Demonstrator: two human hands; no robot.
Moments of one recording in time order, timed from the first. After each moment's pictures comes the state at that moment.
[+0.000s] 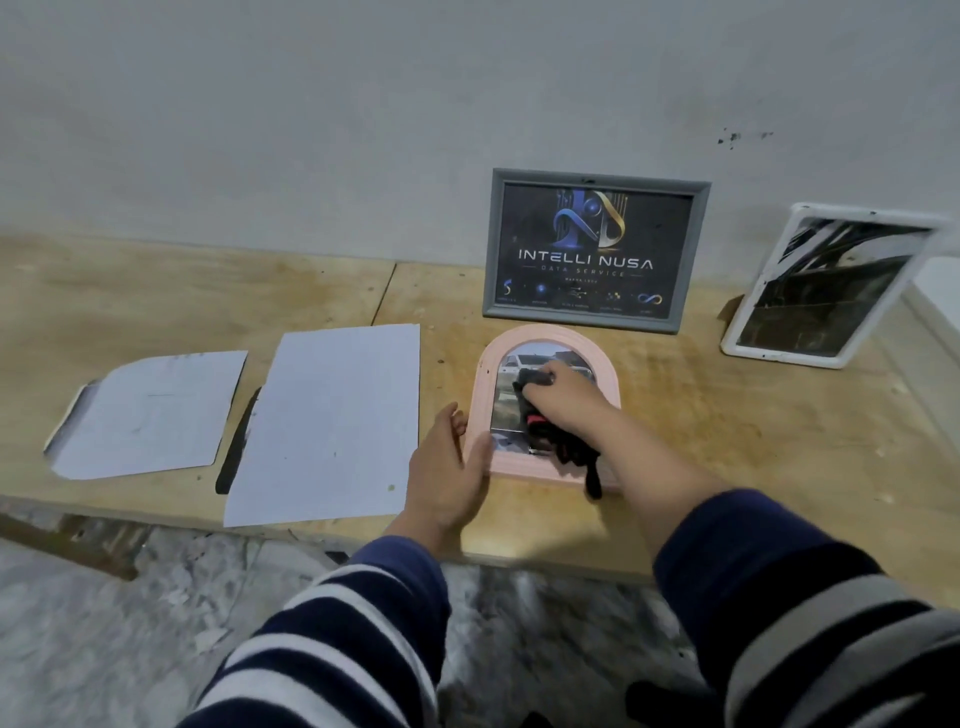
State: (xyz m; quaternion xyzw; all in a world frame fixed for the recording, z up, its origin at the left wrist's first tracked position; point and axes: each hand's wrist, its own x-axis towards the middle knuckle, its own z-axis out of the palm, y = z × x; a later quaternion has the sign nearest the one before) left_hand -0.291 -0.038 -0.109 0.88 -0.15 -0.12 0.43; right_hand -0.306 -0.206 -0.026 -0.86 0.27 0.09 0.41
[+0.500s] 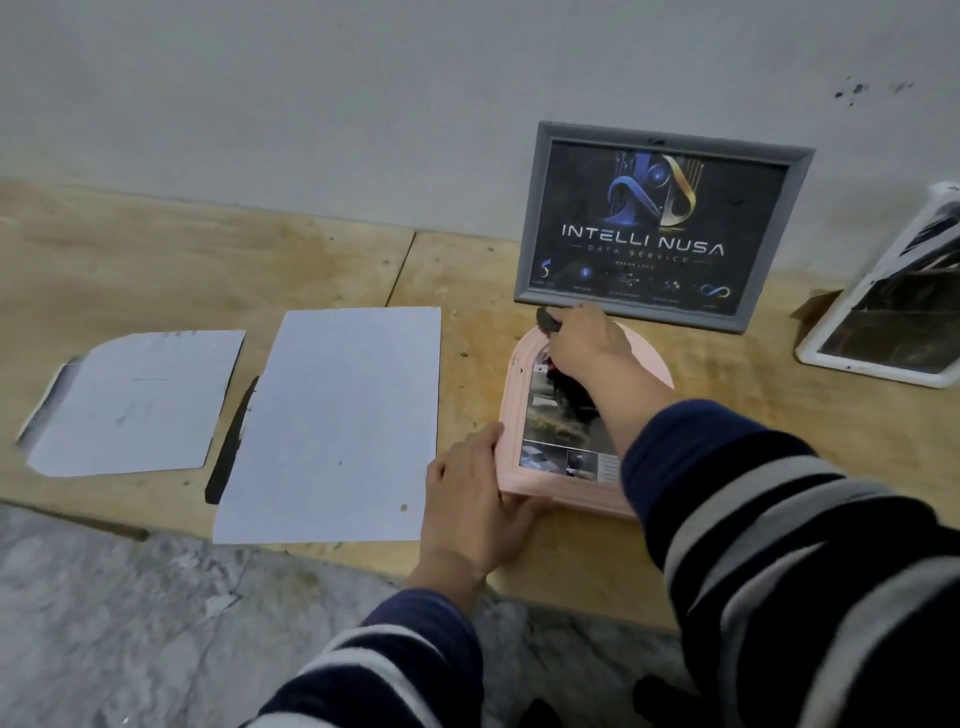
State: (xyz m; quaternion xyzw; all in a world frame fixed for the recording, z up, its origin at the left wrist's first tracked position) left_hand -0.289 -0.039 -0.132 0.93 -0.22 -0.03 0.27; right_hand -0.193 -0.231 -0.063 -0.94 0.29 0.06 0.18
